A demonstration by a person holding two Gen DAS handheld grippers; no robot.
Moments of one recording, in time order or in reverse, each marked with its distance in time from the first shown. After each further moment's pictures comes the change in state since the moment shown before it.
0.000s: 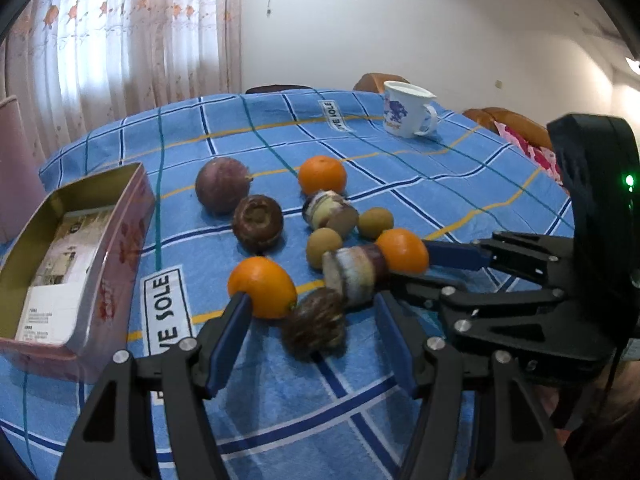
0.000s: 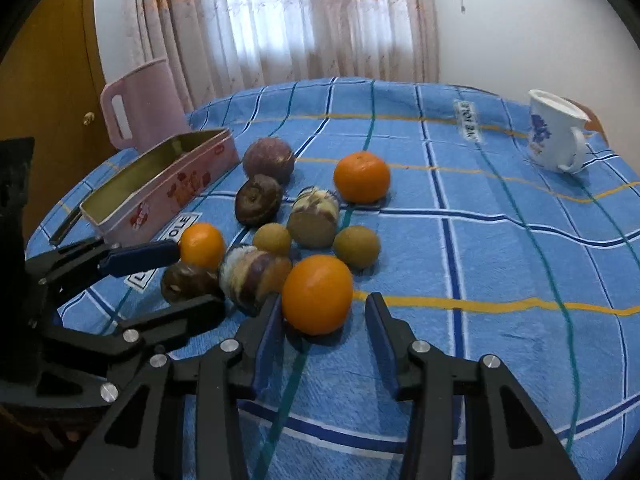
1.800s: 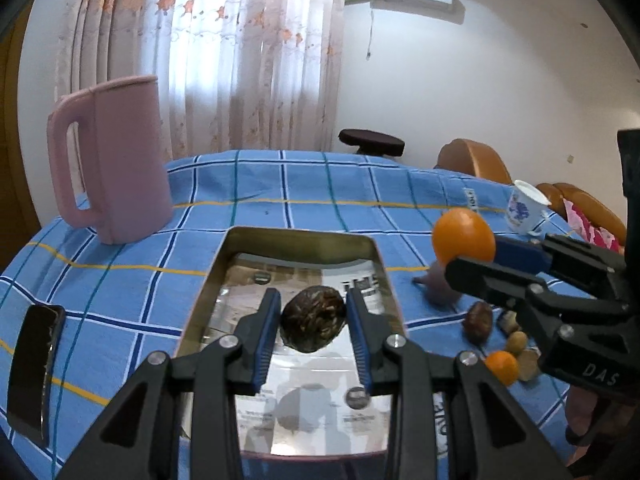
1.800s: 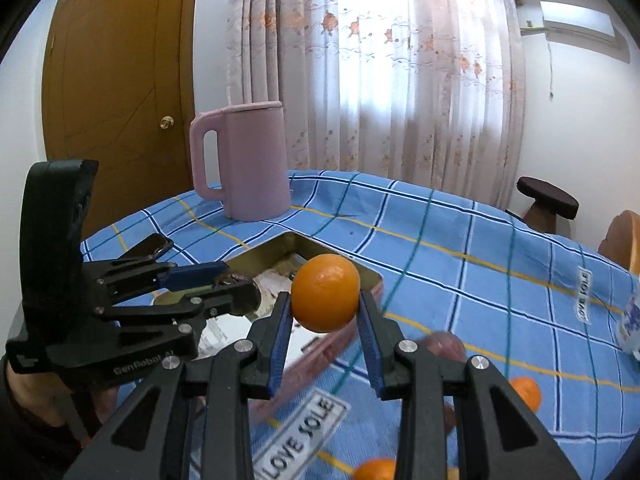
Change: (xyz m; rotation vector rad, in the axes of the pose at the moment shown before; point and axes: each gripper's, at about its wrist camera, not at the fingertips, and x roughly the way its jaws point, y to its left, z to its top) left arm -0.050 0.176 0.030 -0.194 -0.151 0.234; right arm 0.029 0.138 0.117 -0.268 -0.197 0.173
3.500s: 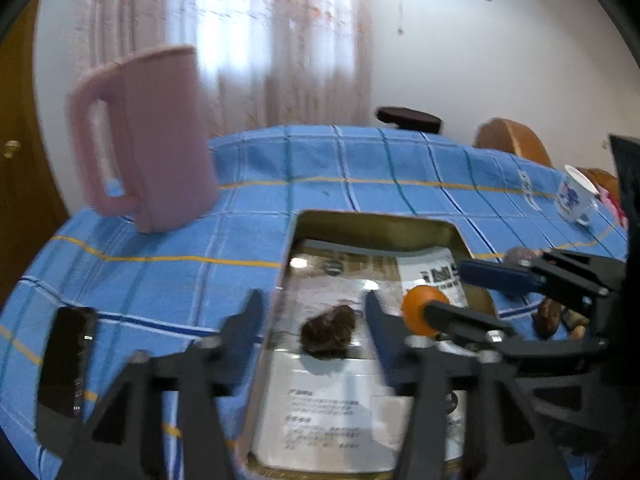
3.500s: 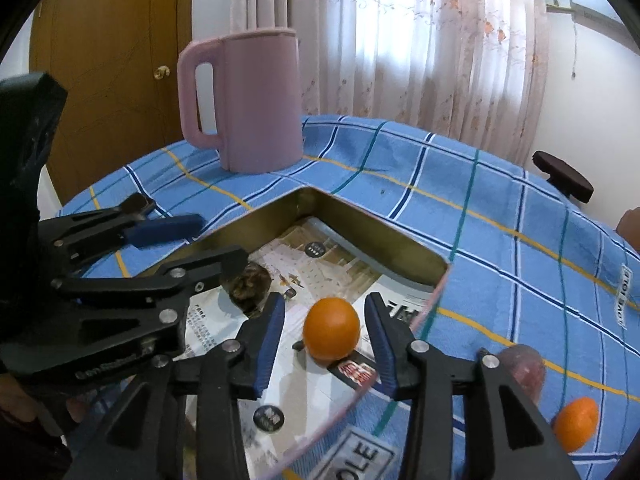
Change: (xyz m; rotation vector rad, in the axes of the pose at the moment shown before) left arm 0.019 0.038 0.006 -0.004 0.049 0.154; right arm 0.077 0.025 0.002 -0.029 0.165 0.009
